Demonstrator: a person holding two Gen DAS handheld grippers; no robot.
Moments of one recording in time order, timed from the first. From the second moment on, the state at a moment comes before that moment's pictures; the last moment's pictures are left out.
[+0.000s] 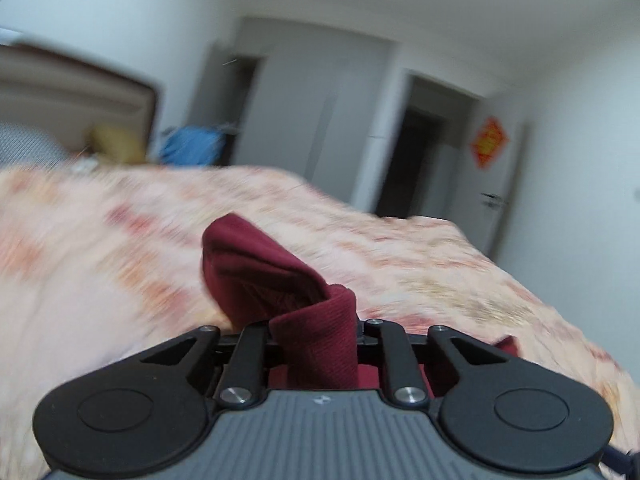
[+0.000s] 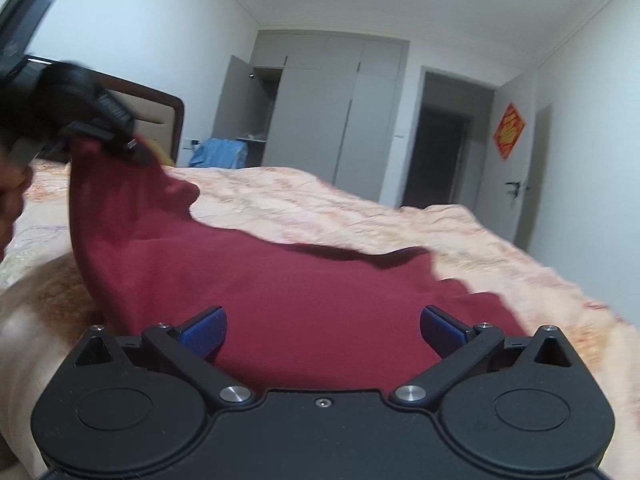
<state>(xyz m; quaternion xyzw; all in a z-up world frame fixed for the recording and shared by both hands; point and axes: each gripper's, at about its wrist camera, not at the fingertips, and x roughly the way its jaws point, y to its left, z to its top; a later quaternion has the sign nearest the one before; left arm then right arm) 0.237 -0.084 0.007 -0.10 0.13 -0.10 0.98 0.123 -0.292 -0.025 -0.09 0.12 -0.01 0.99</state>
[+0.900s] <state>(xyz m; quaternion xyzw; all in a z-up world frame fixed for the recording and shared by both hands) 0.221 -0.252 -0.016 -0.01 0.27 -0.37 0.89 0.050 -0.404 -0.038 -0.05 0.17 -0.15 0.97</state>
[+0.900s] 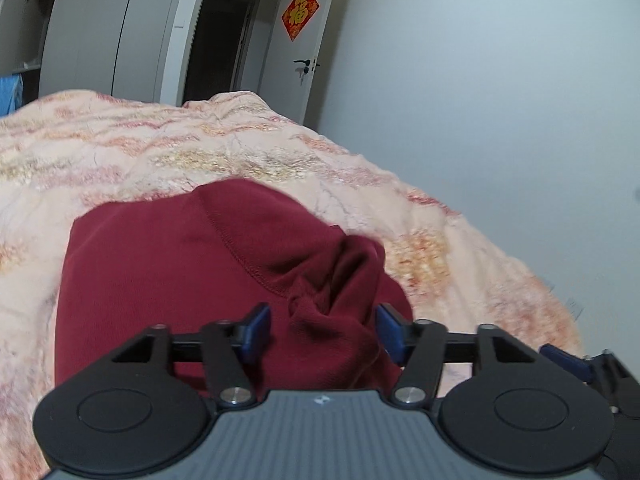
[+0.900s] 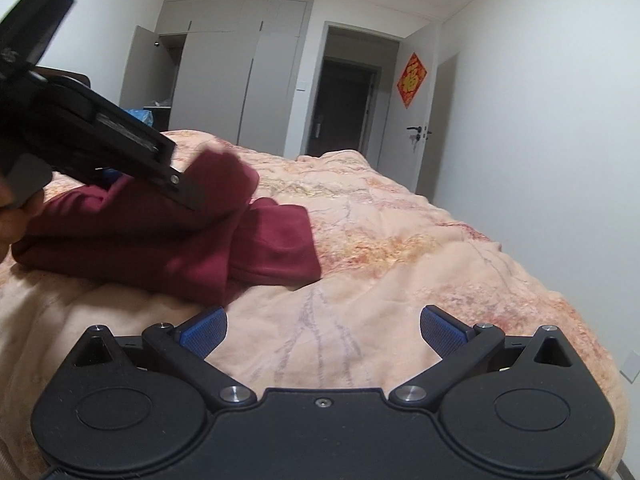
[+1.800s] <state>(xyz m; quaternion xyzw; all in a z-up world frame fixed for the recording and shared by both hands) 0.229 -0.118 -0.029 -0.14 0.36 -0.13 0.91 0.153 -0.388 0.015 0.10 0.20 -0.05 0.97</state>
